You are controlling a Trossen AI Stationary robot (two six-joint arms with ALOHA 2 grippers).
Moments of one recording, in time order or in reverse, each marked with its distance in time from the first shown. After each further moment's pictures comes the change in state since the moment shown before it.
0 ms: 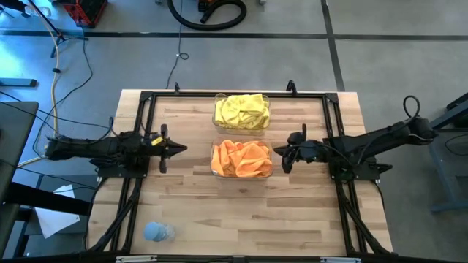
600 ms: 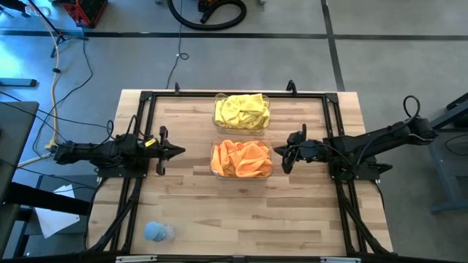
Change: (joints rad) left arm 0.002 -0.196 -0.126 0.071 0.055 0.071; right arm -0.001 0.000 0.000 -0.003 -0.003 -0.055
